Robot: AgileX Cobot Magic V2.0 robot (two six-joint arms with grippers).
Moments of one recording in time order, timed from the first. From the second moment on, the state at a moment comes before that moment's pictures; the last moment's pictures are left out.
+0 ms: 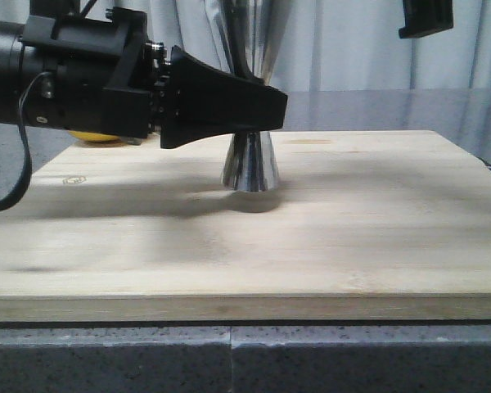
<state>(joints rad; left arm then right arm) -0.46 1.73 -0.81 1.27 -1.15 -0.77 0.63 1.18 -0.85 -1.57 -0.01 0.00</state>
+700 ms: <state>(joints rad) -0.46 1.73 -0.81 1.27 -1.15 -0.77 0.63 1.18 -0.85 -1.57 -0.01 0.13</state>
